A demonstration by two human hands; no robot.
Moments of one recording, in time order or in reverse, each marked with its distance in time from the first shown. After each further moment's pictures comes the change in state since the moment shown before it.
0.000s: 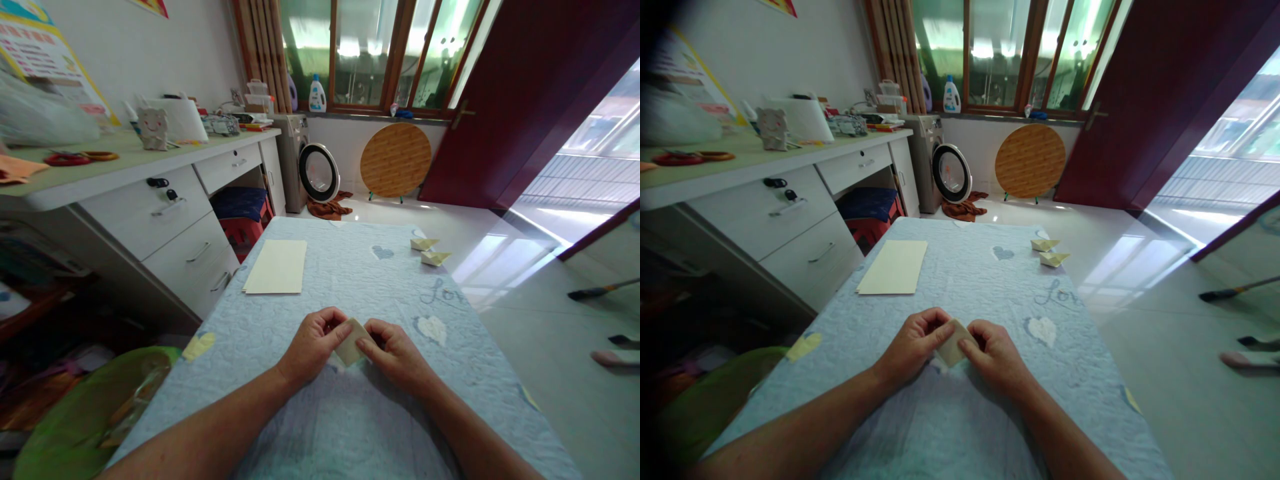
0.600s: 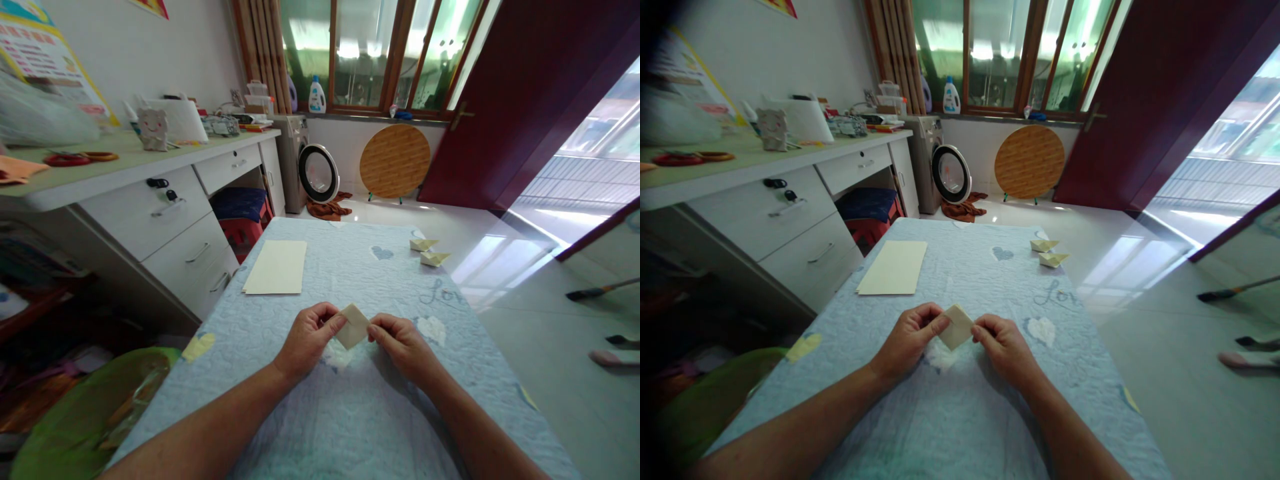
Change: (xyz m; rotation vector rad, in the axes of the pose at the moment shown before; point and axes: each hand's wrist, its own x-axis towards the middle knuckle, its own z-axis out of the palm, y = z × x) left_hand 0.005 -0.001 -0.009 0.063 0.090 0.051; right_hand 0.003 0.004 -0.019 -0.032 0.062 -0.060
